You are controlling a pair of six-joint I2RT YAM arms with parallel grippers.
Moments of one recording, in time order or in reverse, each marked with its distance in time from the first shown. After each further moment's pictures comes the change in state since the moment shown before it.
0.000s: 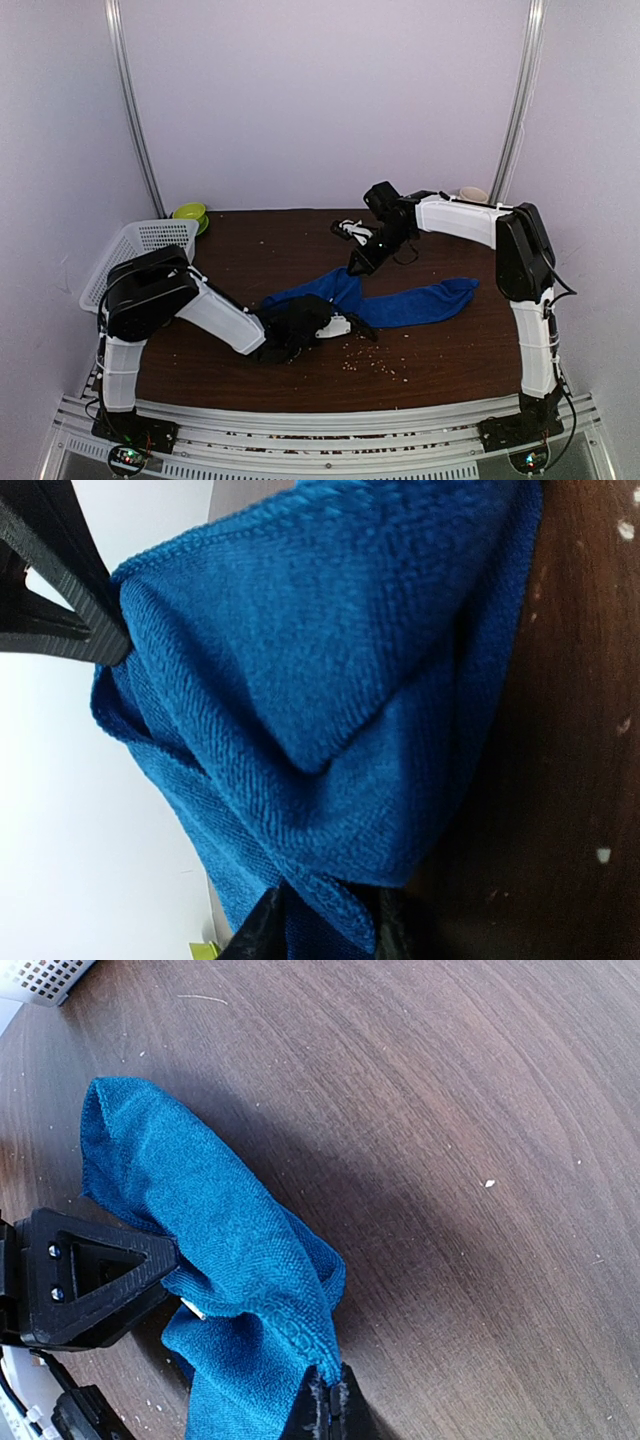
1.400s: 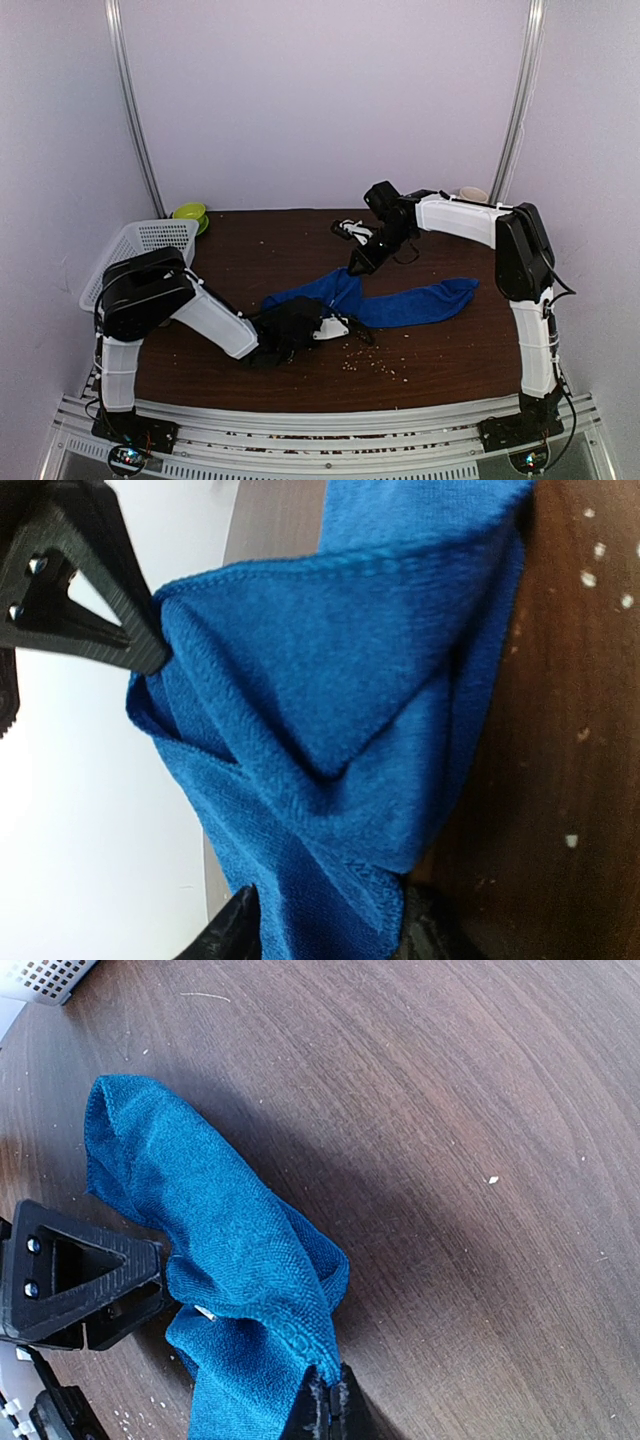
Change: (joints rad) left arm -0.004 -0.027 -0.077 0.142 0.059 0.011; right arm -0.003 0.006 0.013 -0.019 -0.011 -0.001
